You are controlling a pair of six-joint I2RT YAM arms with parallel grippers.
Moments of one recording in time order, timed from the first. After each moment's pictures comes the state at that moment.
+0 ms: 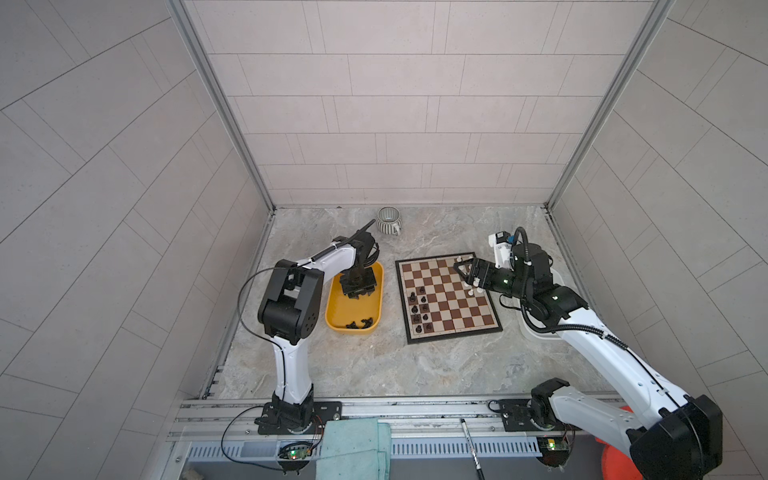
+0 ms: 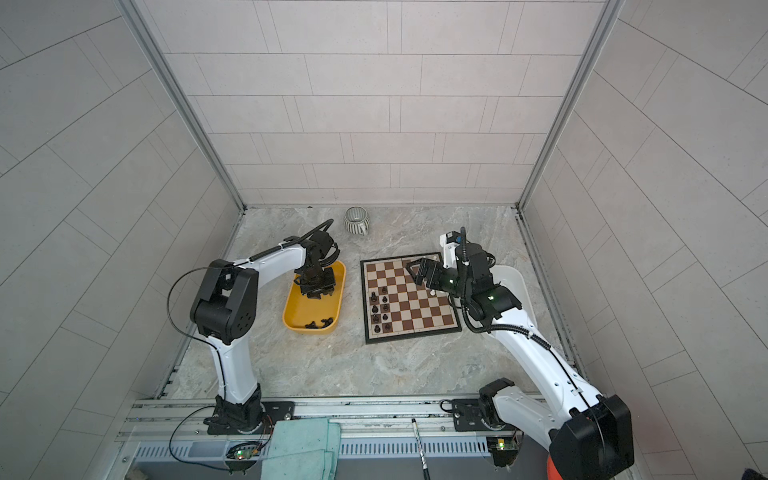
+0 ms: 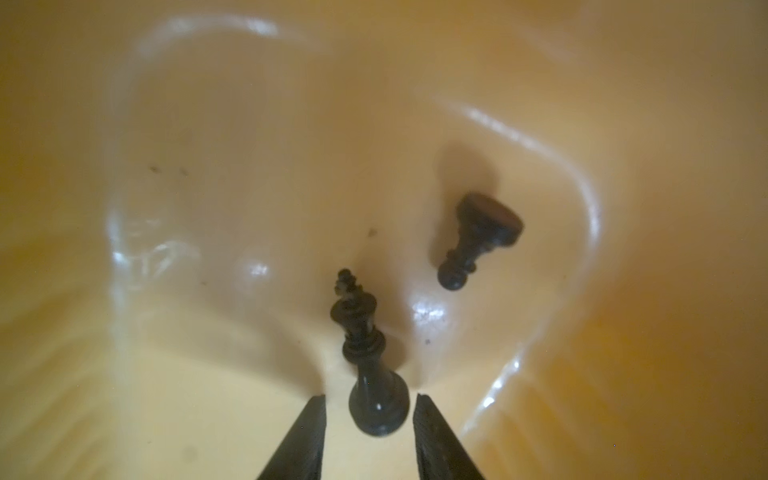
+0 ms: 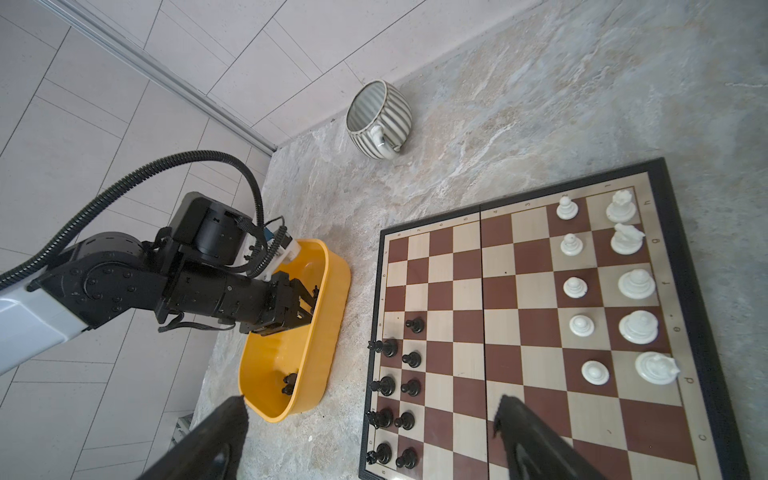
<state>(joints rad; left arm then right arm) -0.35 1.95 1.34 -0.92 0.09 -0.64 0.32 1.04 0.84 -0.32 -0.32 0.62</state>
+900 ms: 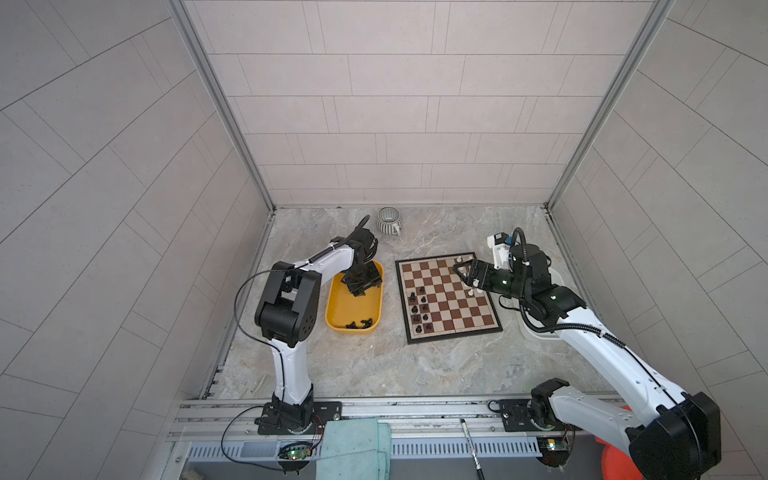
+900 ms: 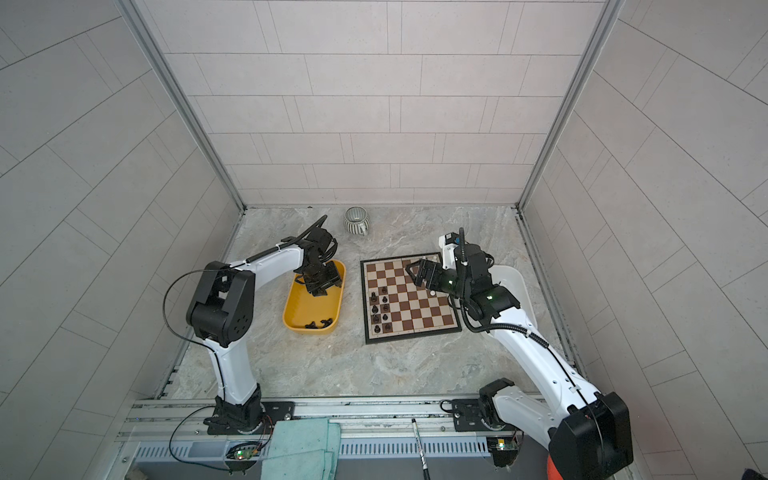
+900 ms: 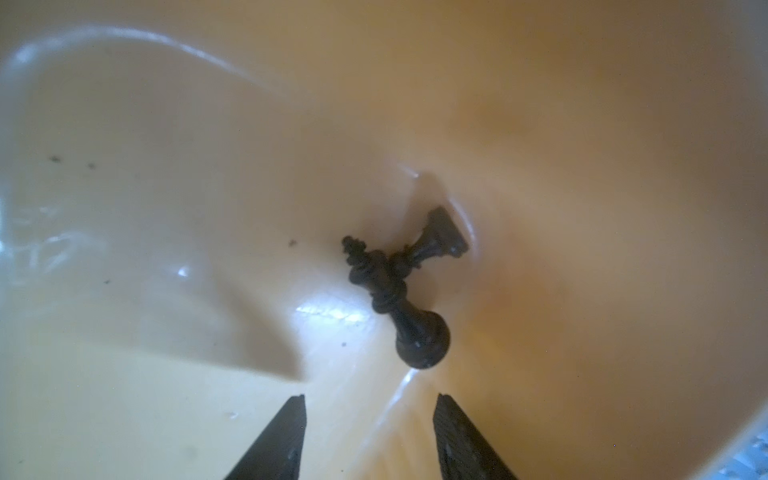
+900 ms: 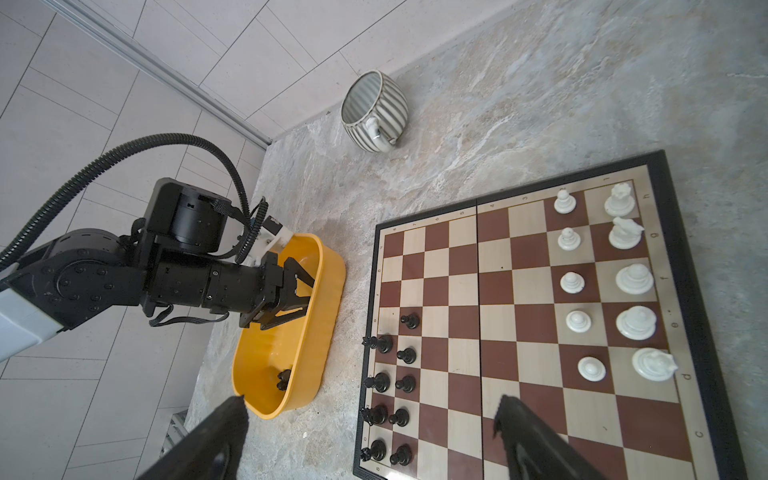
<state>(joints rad) -0.33 1.93 1.34 -0.80 0.22 -0.81 0.32 1.05 0.83 -0.32 -0.33 0.61</state>
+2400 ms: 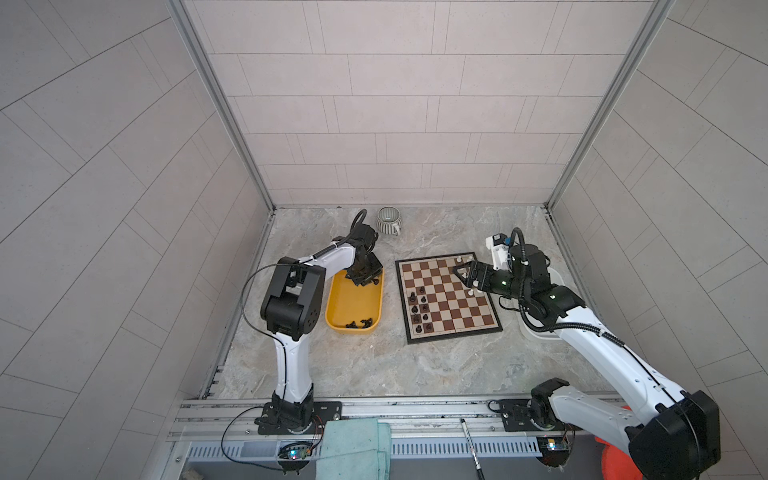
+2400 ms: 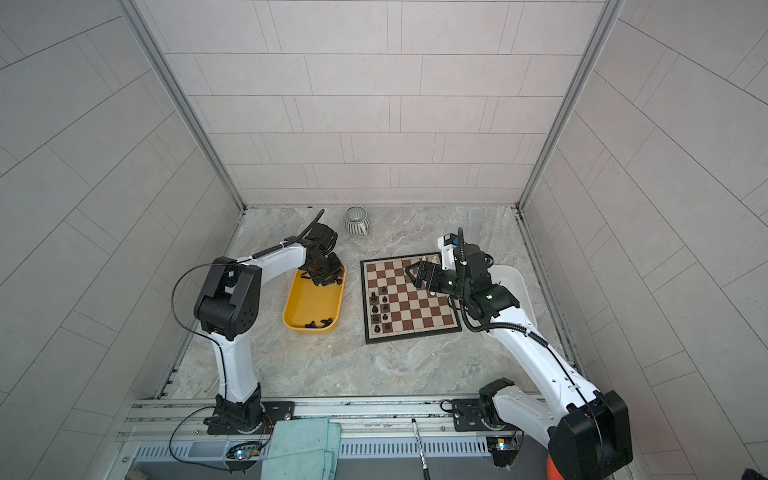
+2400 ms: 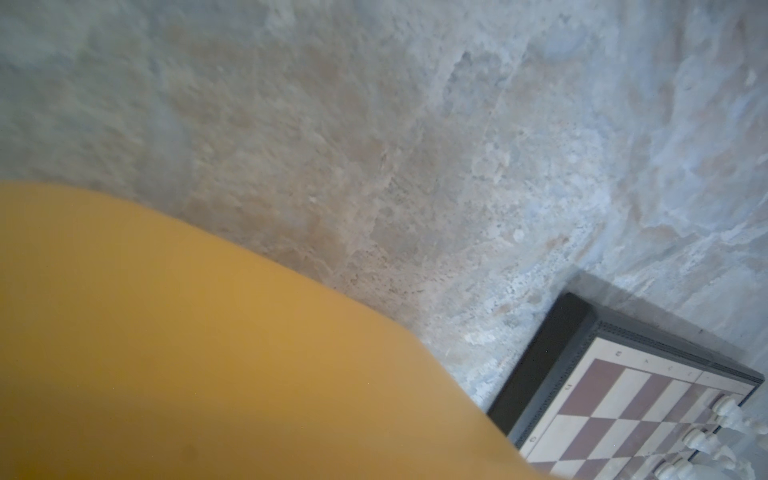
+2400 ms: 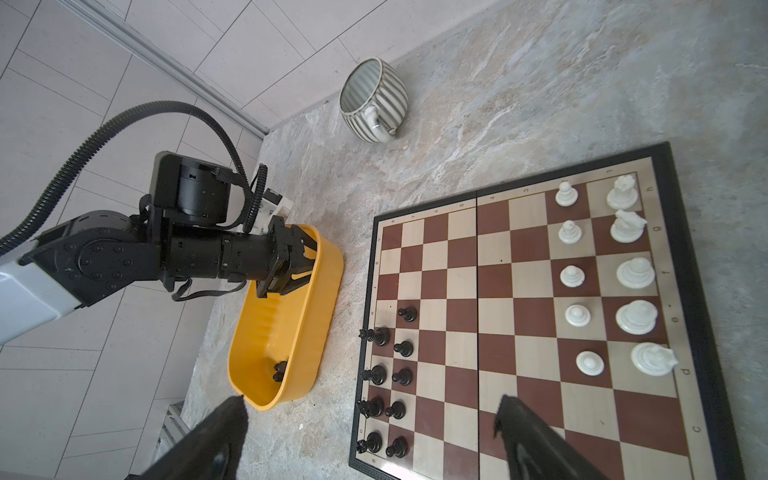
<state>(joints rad) -0.32 1.99 1.36 -0.64 0.19 -0.92 0.32 1.06 0.83 -0.34 -0.33 0.59</state>
